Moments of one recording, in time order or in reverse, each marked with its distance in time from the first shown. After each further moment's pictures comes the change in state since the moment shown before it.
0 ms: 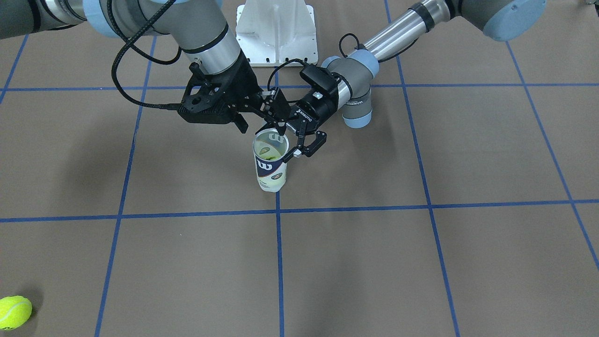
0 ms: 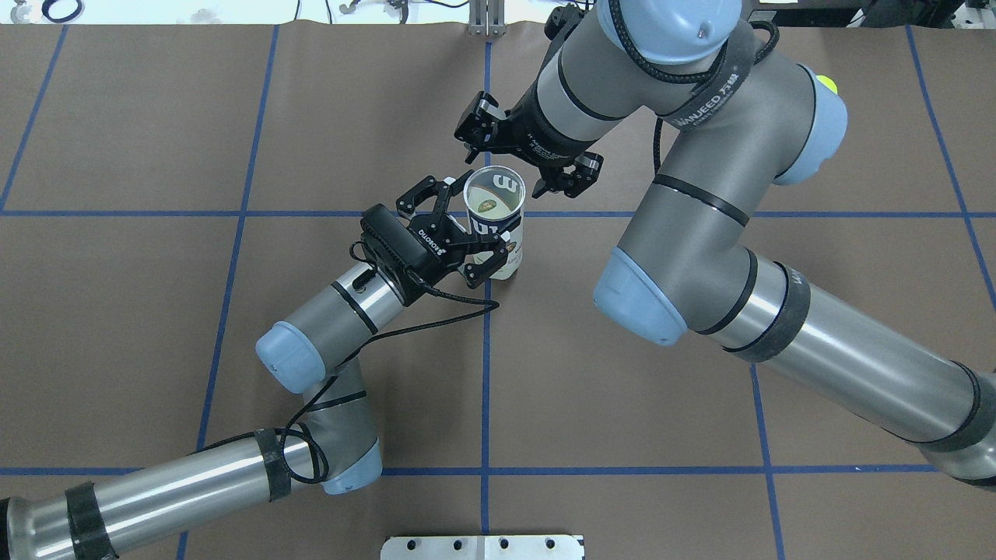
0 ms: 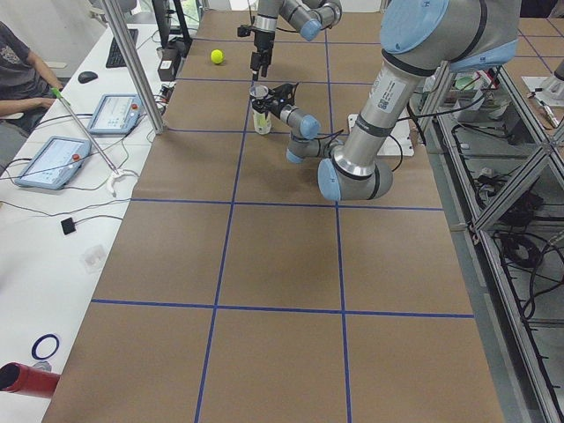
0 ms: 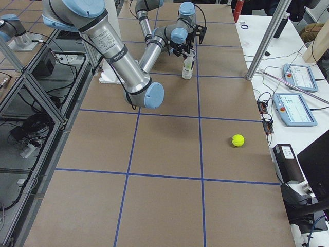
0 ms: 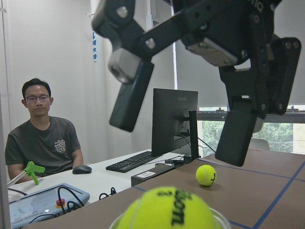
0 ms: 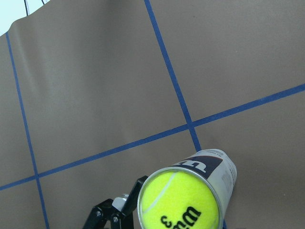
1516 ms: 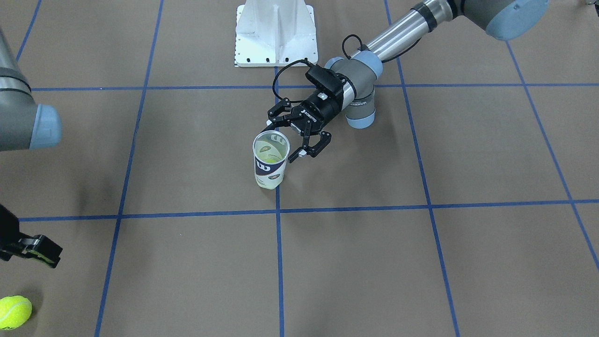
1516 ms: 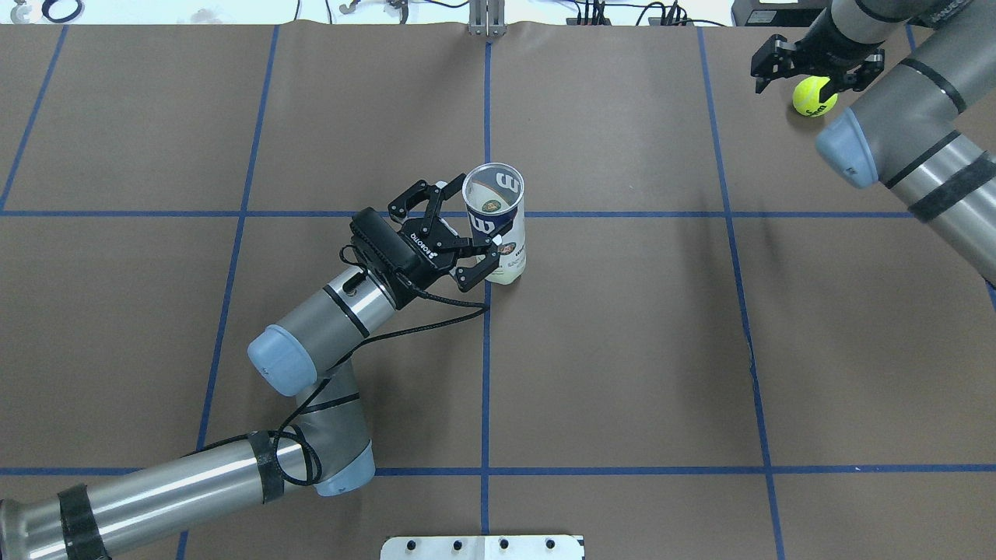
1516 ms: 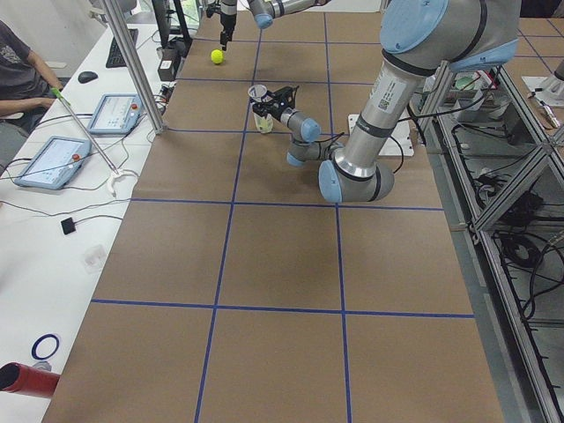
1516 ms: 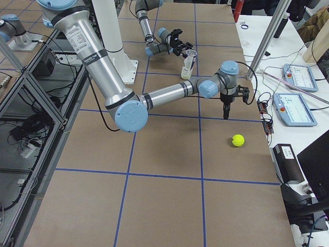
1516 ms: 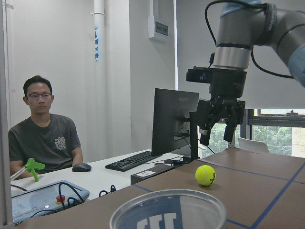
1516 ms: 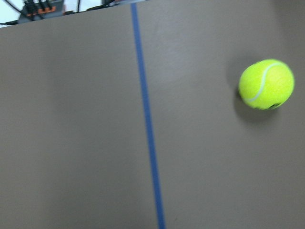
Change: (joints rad) left arm 0.001 0.018 0.000 -0.023 0.000 -0.016; right arm 0.431 -0.235 -0.503 0.220 0.020 -0.702
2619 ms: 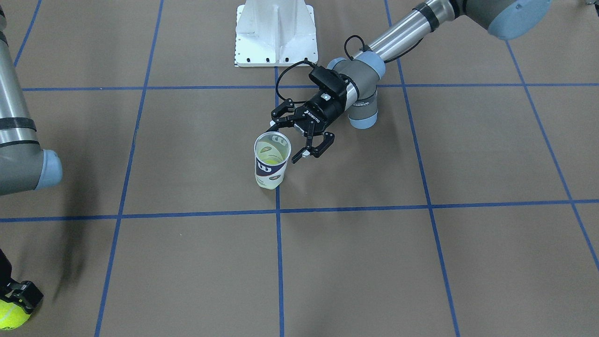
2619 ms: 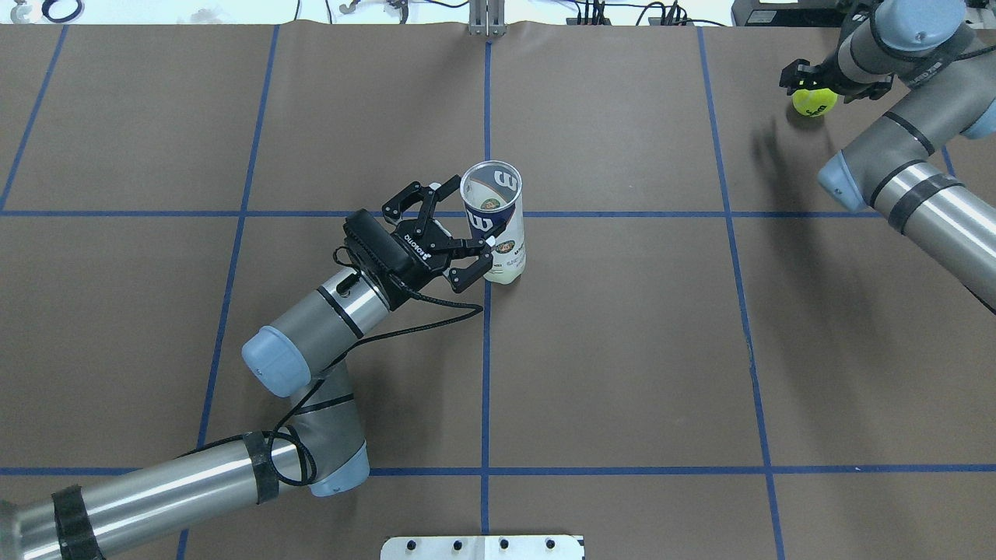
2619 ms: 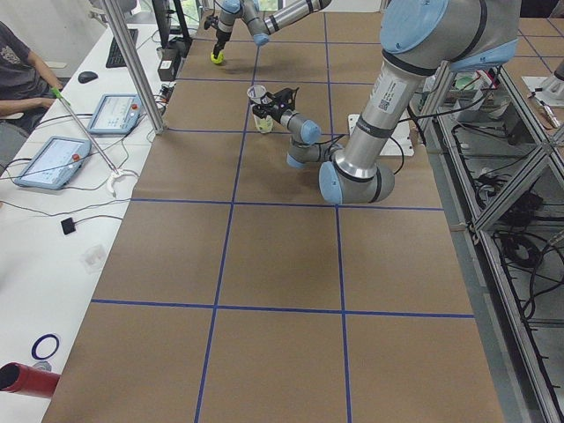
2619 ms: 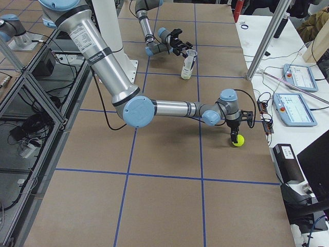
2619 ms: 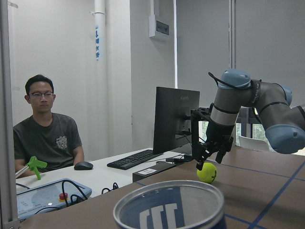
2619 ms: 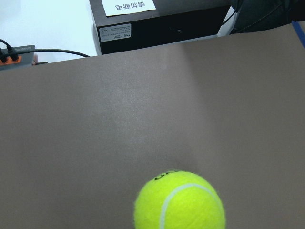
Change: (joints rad) left arm -0.001 0.011 -0.002 -0.008 0.000 0.000; right arm -0.051 0.051 -0.355 0.383 -0.234 0.108
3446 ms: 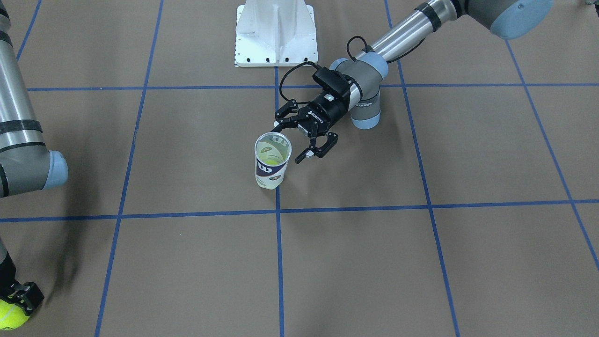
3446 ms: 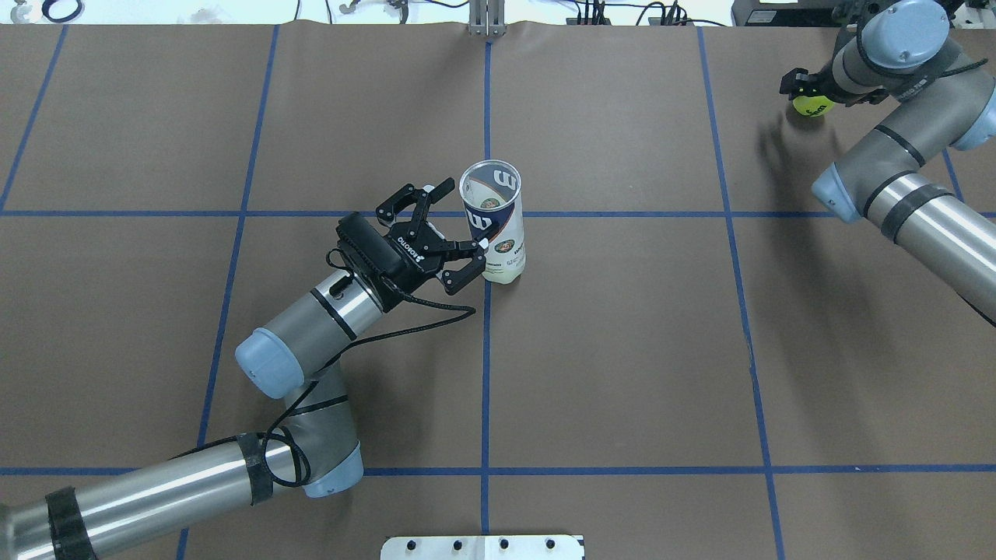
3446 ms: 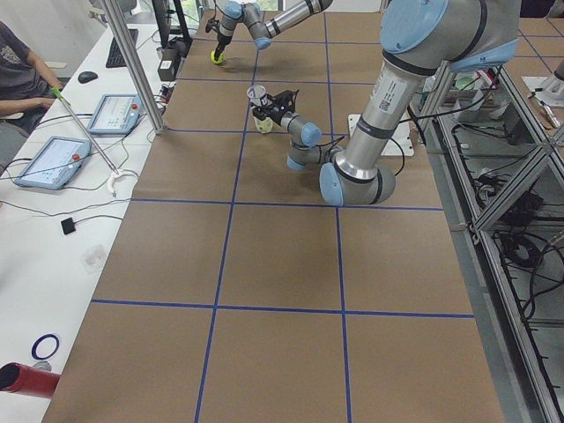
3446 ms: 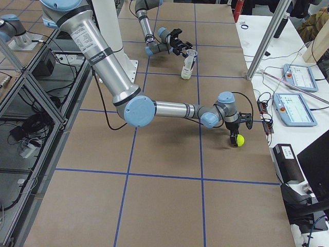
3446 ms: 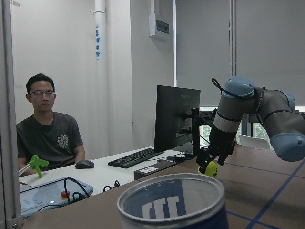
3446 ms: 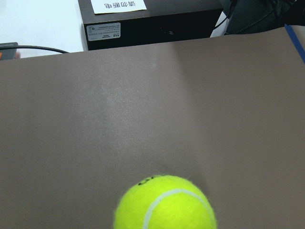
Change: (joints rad) left arm 0.000 0.015 -0.001 -0.013 0.000 0.001; right arm -0.021 0.003 -0.029 0.016 -0.069 0.000
